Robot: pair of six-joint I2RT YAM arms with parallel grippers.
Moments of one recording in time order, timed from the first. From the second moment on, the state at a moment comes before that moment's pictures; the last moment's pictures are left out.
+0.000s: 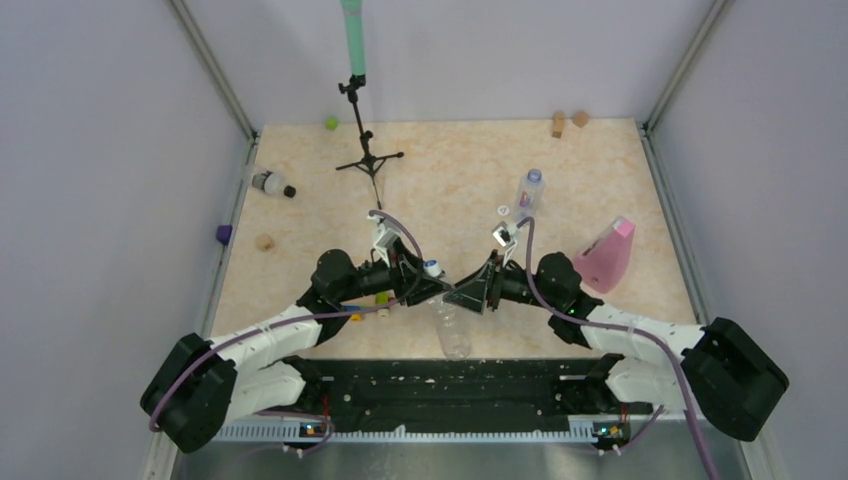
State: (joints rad) left arm -0.64 1.09 0.37 0.81 0.70 -0.59; right arm 0.76 1.11 0.35 0.70 -0.53 0.73
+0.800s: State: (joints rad) left arm -0.66 1.02 0.37 0.78 0.59 -0.54; right arm 0.77 1.15 0.33 0.77 -0.48 0.75
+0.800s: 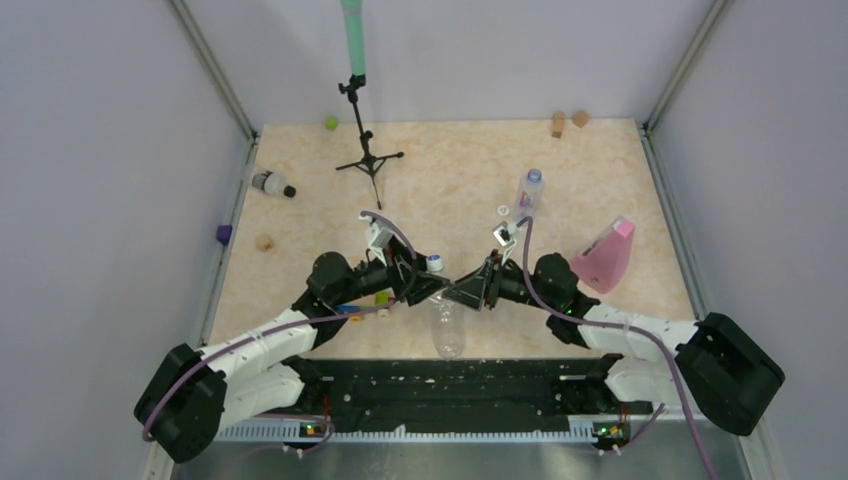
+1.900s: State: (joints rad) left arm -0.69 1.28 0.41 0.96 0.74 -0.60; right arm 0.77 0.82 0.15 0.88 -0.05 0.84
